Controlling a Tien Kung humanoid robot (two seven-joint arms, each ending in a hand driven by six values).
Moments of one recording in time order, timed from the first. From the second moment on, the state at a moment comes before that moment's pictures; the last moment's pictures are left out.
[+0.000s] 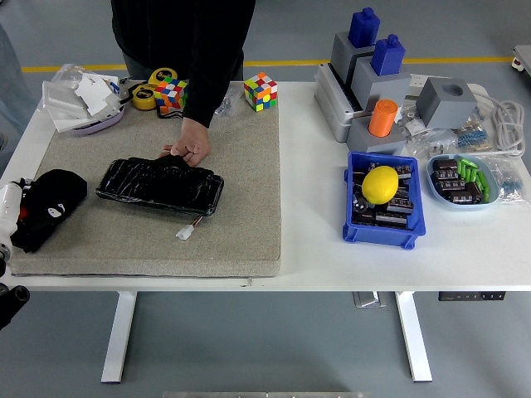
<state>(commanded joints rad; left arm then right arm) -0.31 0.47 -0.97 -0.86 1.65 0.52 0.10 0.11 -0.46 0.82 0.36 -0.15 -0.06 -0.13</state>
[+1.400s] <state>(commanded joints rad) -0.21 0.56 -1.21 -1.29 1.74 0.46 0.25 0.11 -0.44 0.83 0.35 -0.14 -0.08 -0.12</state>
